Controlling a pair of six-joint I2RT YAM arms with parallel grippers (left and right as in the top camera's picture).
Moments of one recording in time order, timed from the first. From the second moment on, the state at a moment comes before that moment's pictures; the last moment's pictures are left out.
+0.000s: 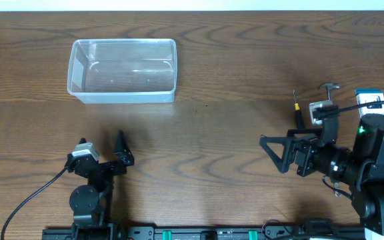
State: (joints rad) left arm 0.02 0.01 0.02 -0.12 0.00 -0.30; right arm 0.05 0.81 1.07 -1.03 -0.69 0.22
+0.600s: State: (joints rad) left arm 0.02 0.34 0.31 -0.45 0.25 -0.33; right arm 0.17 1.31 1.66 -1.34 -0.32 0.12
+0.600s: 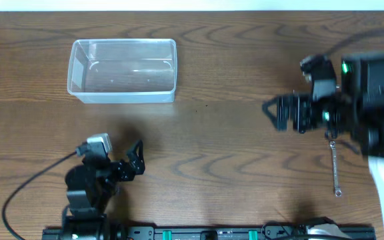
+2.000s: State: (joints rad) left arm 0.20 1.50 1.82 -1.31 0.17 0.12; right arm 0.52 1.91 1.91 -0.79 -0.36 0.11
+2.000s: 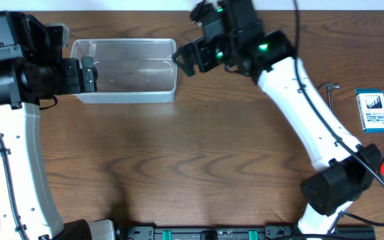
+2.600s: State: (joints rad) left arm 0.20 1.73 1.82 -1.35 0.06 0.11; right arm 0.59 1.99 1.92 -0.71 -0.22 0.15
